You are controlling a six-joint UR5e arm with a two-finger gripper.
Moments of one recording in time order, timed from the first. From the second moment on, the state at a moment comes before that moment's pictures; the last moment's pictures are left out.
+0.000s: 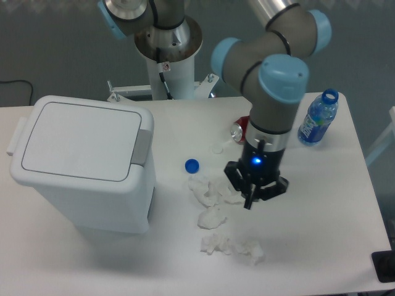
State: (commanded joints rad) arm 2.52 -1.89 -1.49 -1.04 1.27 0.88
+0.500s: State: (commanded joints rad) arm 2.51 -1.76 -1.49 -1.10 1.15 0.75
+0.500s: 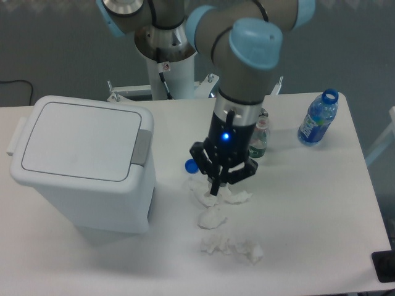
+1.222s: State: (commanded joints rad) arm 2.49 -1.60 -1.62 -1.17 1.07 0.69
